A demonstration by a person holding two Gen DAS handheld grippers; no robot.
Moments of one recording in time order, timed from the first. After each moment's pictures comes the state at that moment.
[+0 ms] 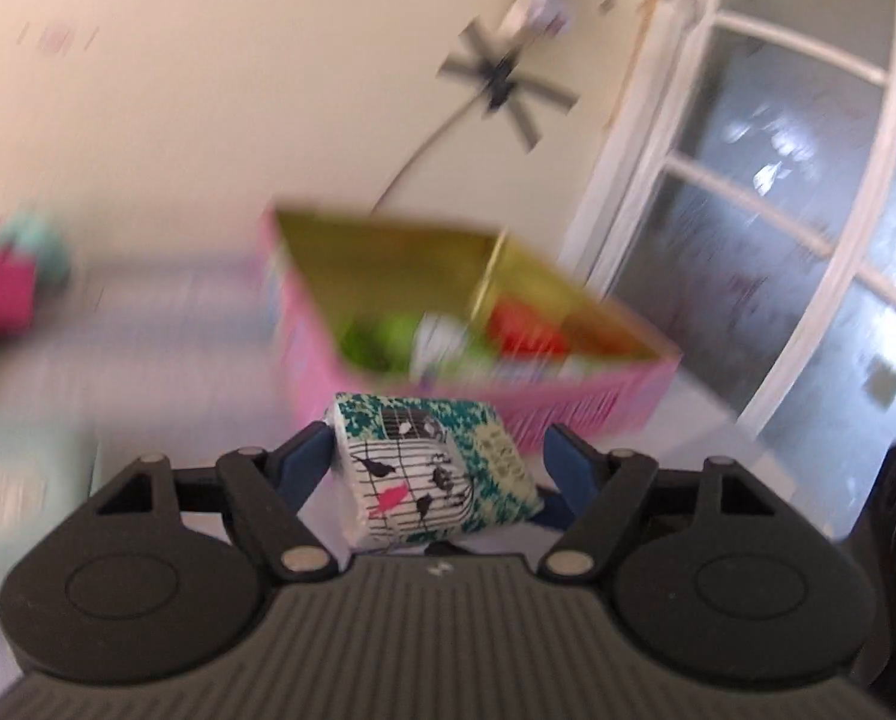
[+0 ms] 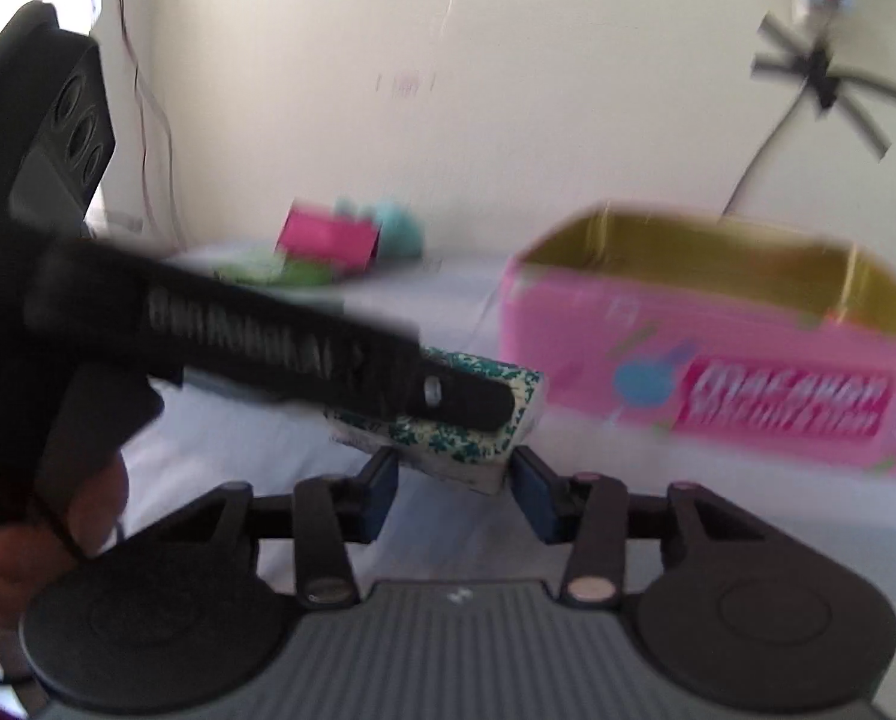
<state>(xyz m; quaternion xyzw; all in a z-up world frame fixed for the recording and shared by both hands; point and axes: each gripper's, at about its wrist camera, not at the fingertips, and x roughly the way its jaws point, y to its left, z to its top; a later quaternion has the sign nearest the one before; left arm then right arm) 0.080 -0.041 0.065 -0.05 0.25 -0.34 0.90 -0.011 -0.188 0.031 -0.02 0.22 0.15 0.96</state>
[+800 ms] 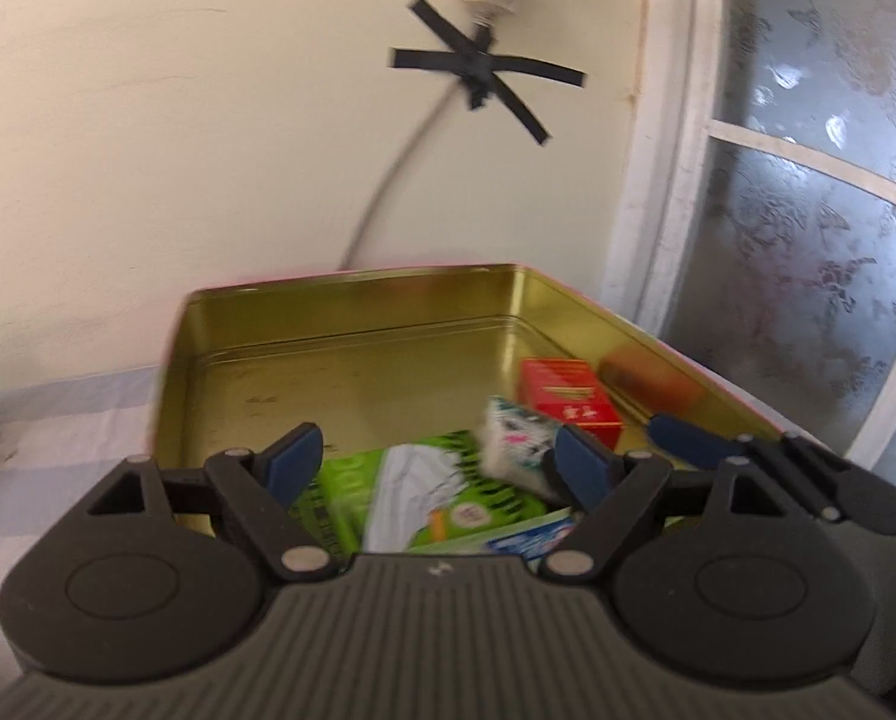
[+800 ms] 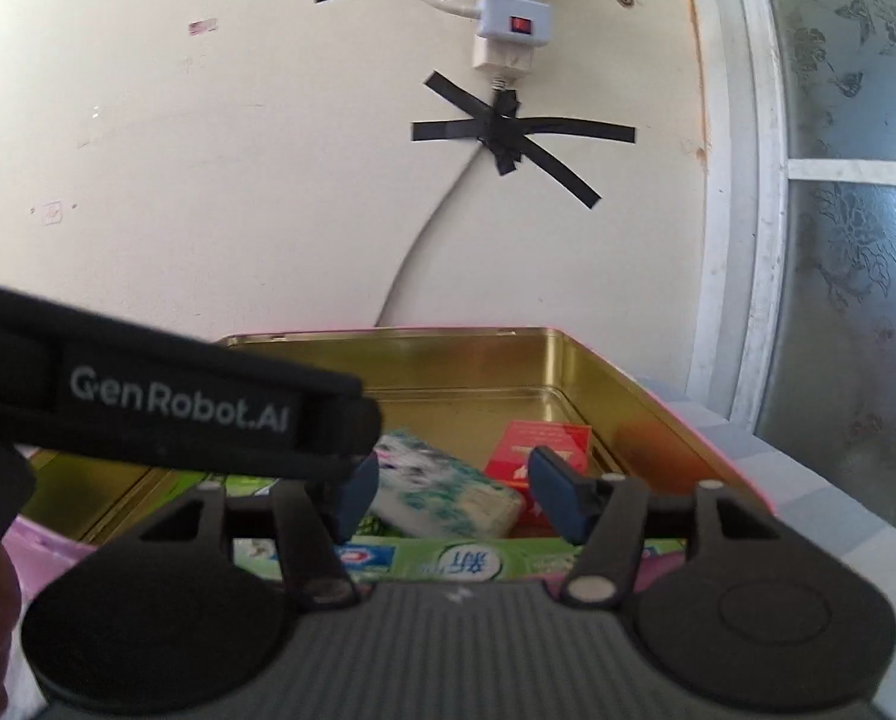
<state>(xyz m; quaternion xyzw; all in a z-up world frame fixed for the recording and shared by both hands) 0.146 -0.148 0.053 0.03 0.23 -0.29 0.93 0.076 -0.287 0.025 0.01 0.16 -0.10 0.98</state>
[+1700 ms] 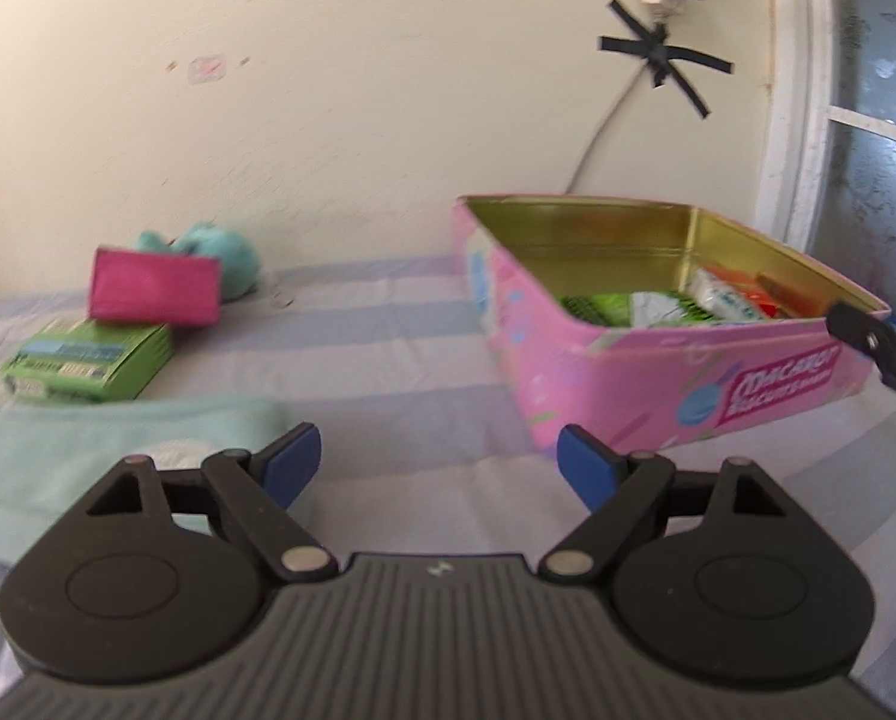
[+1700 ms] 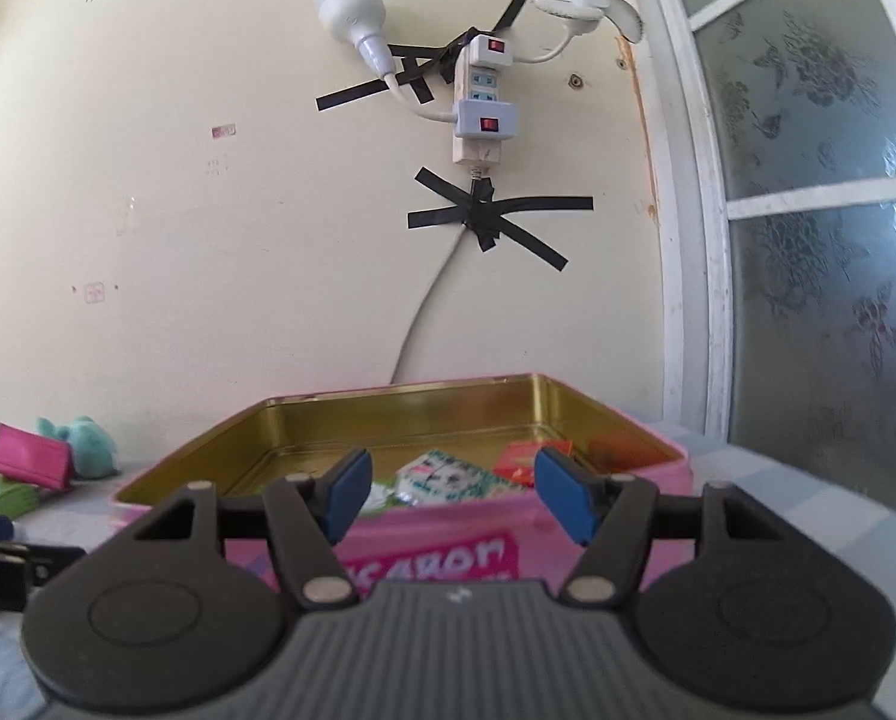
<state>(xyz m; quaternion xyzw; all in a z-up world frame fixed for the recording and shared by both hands) 0.081 -0.020 0.020 0.04 0.25 -0.15 0.96 -0.004 -0.271 0.030 0.07 0.09 -0.11 0.99</state>
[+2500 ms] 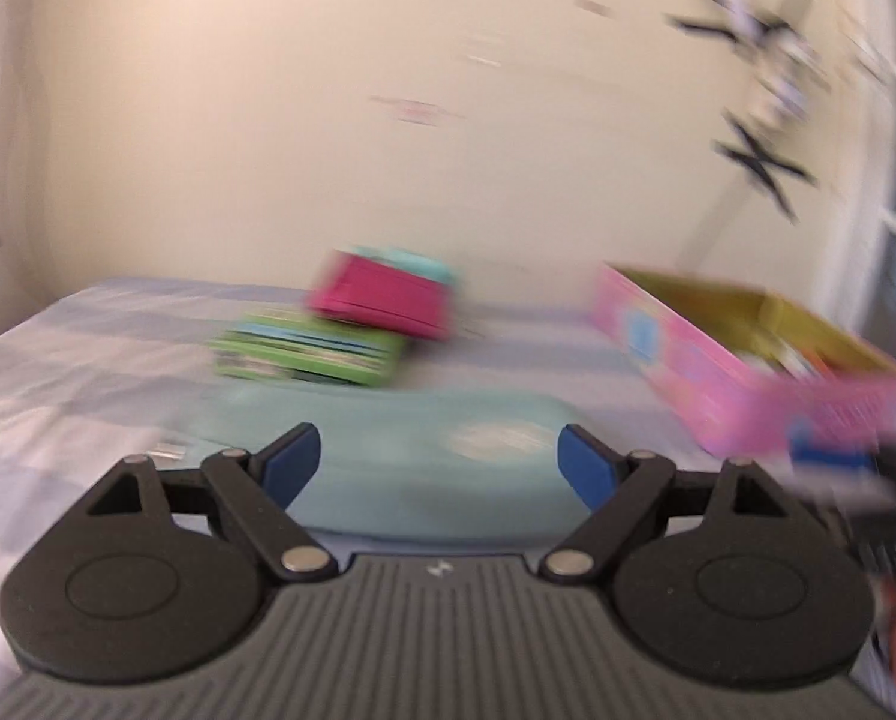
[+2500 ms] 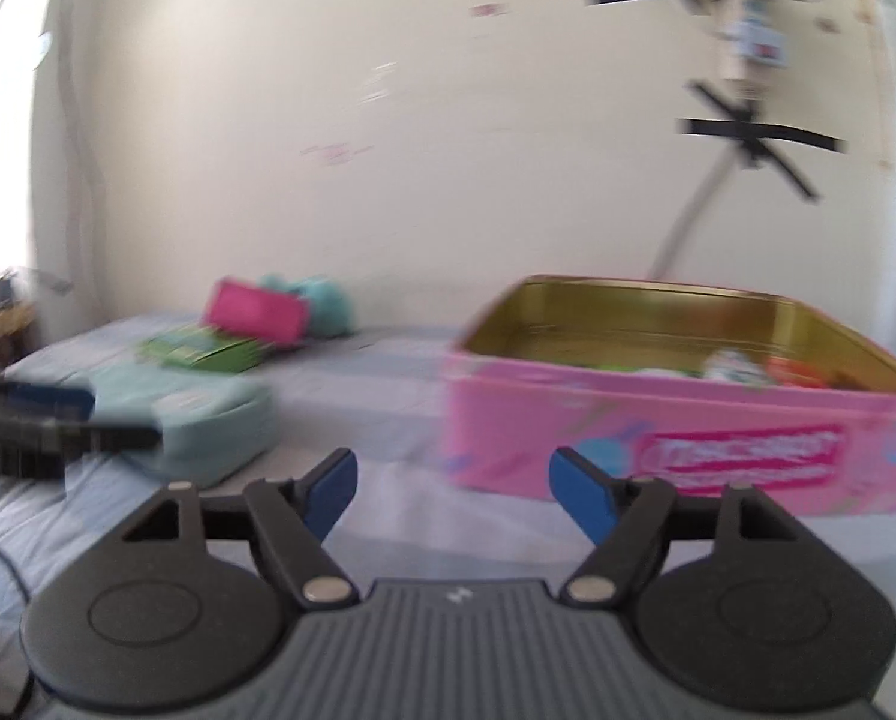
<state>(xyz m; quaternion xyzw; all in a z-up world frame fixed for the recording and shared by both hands) 0.052 0.137 0.038 -0.04 0.20 -0.08 0.98 0.007 -0.149 0.018 -0.01 0.21 0.12 0.97</state>
